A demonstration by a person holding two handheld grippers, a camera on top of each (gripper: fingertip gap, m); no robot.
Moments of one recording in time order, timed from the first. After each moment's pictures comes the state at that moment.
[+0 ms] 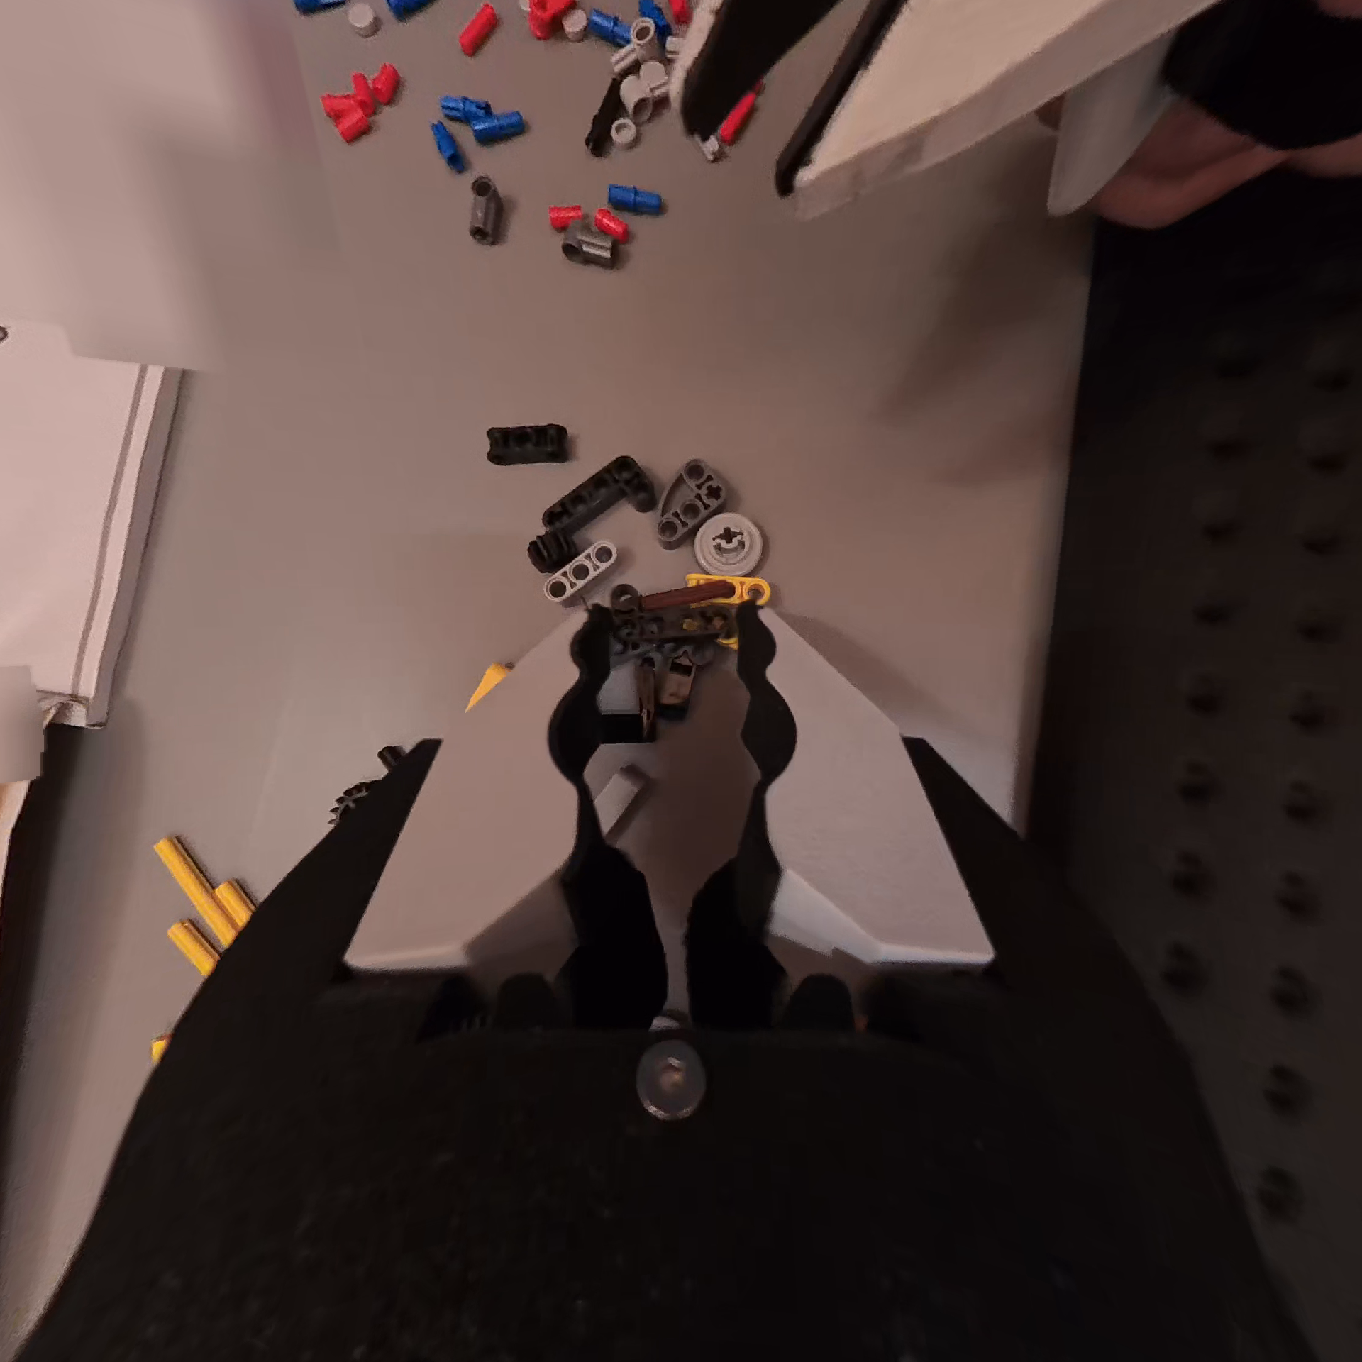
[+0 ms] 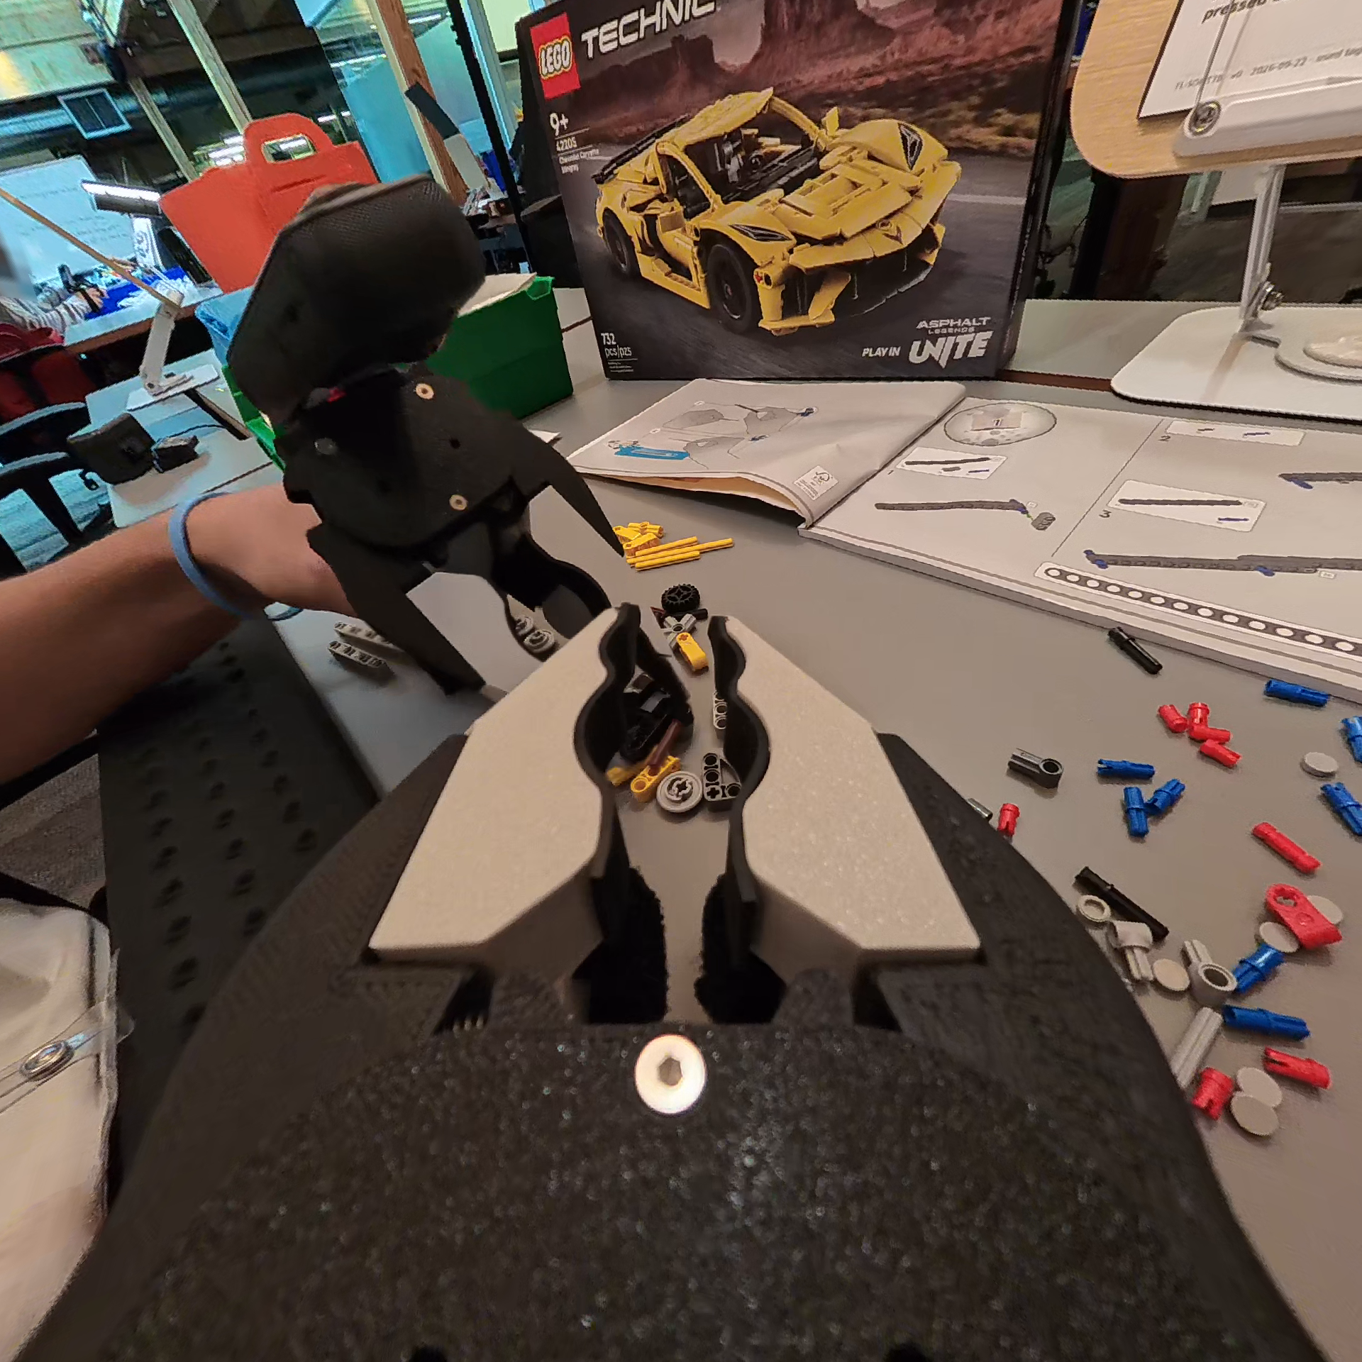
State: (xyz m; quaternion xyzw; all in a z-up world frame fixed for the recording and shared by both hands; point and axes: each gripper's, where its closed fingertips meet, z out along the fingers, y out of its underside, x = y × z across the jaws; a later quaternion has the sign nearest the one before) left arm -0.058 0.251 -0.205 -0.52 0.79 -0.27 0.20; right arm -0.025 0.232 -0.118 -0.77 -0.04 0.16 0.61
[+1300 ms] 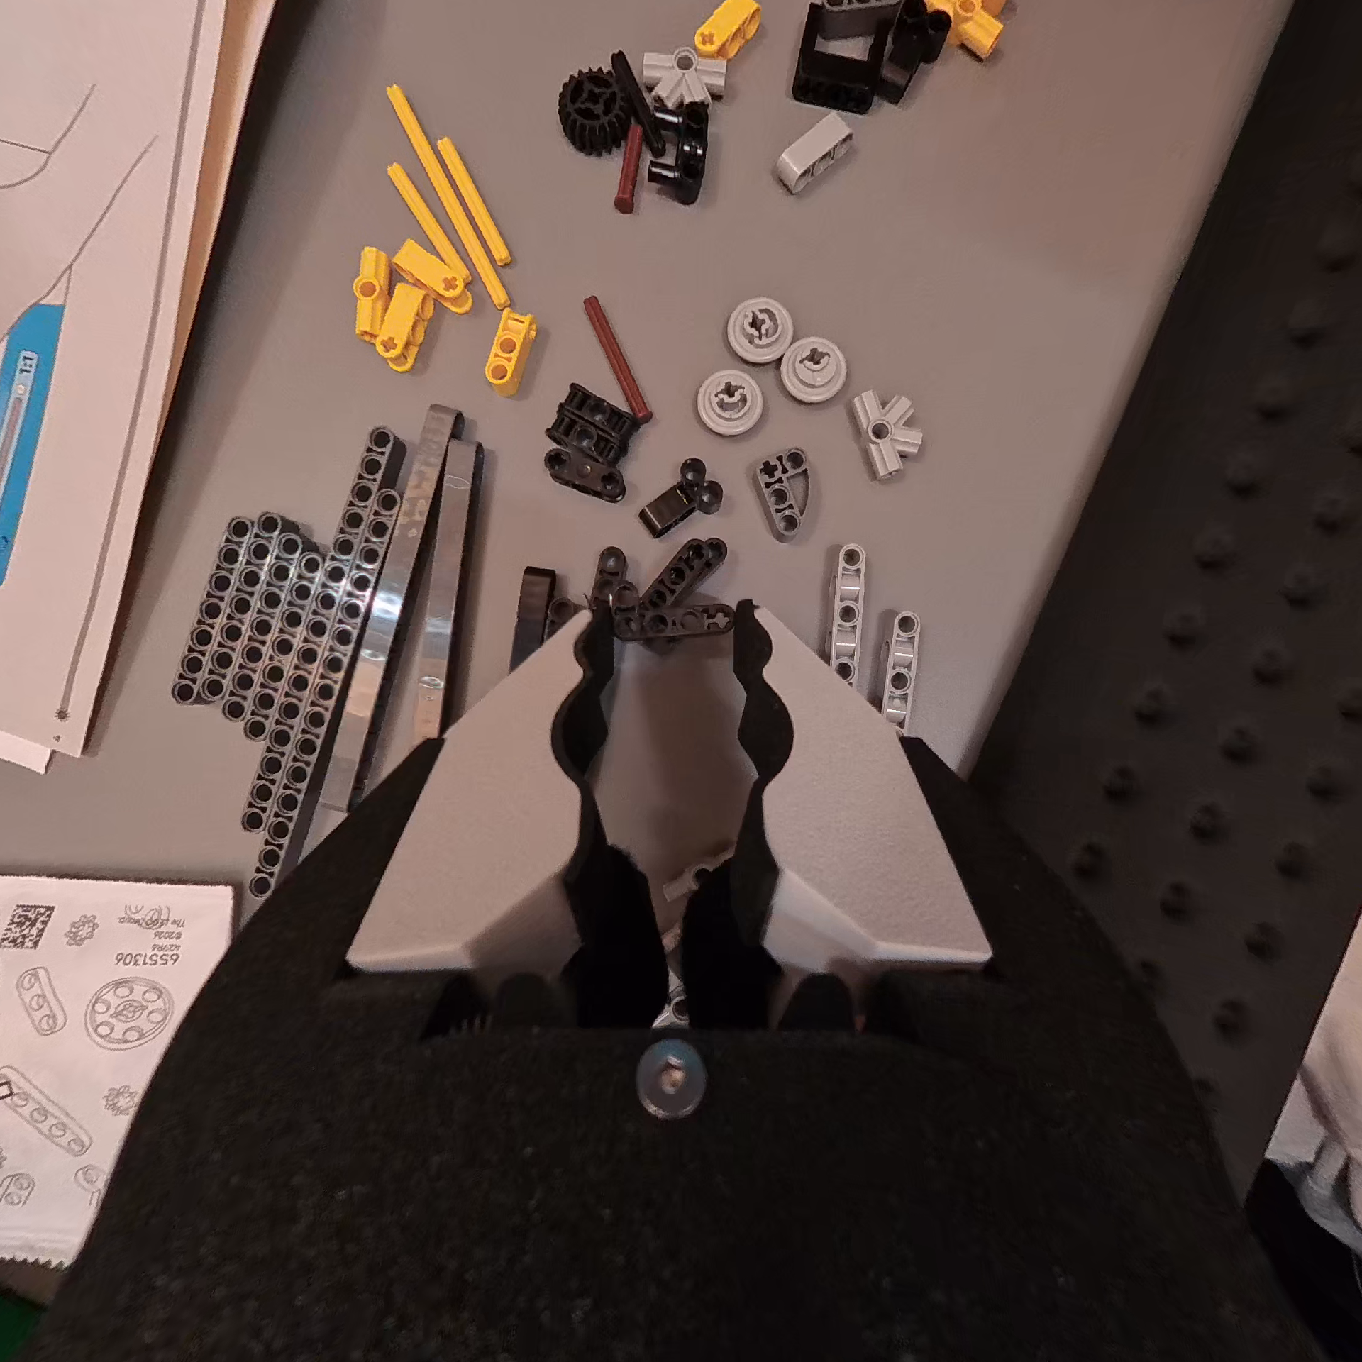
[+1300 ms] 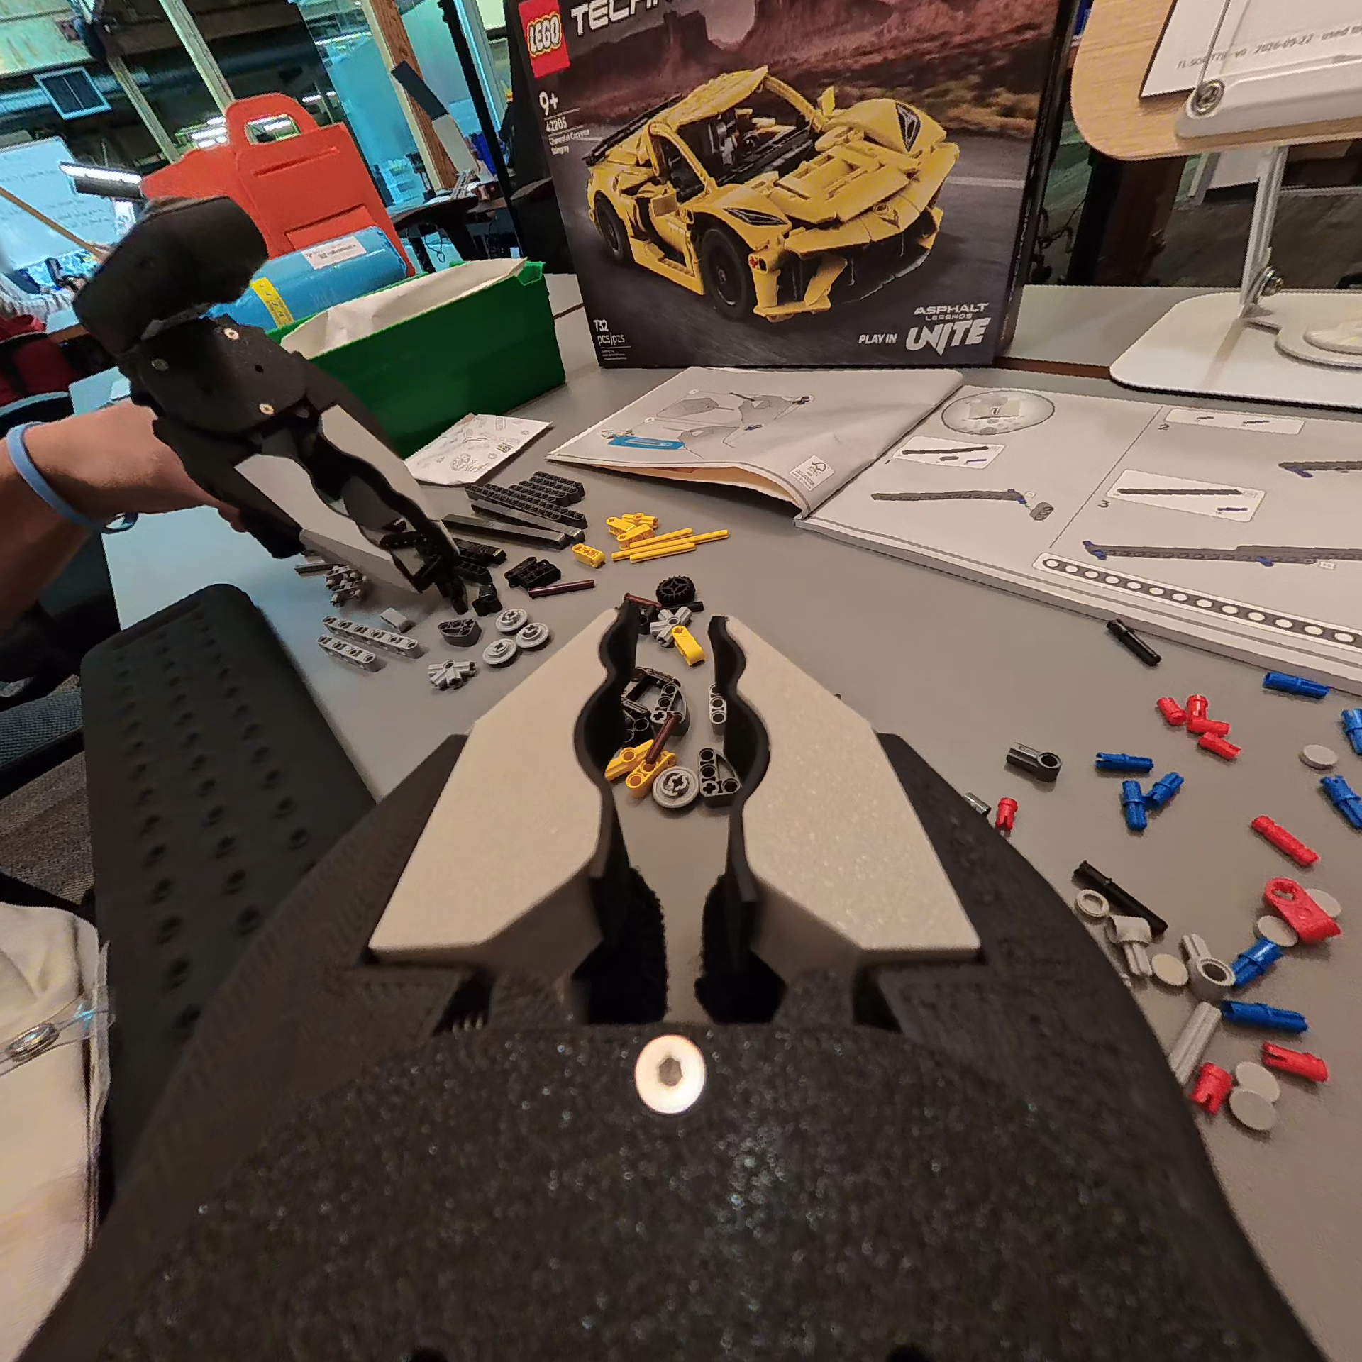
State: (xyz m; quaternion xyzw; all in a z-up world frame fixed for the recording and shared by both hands) left arm -0.226 0.351 -0.201 -0.62 0.73 -0.23 0.19; right arm -0.025 0.234 -0.121 -0.78 -0.04 0.16 0.61
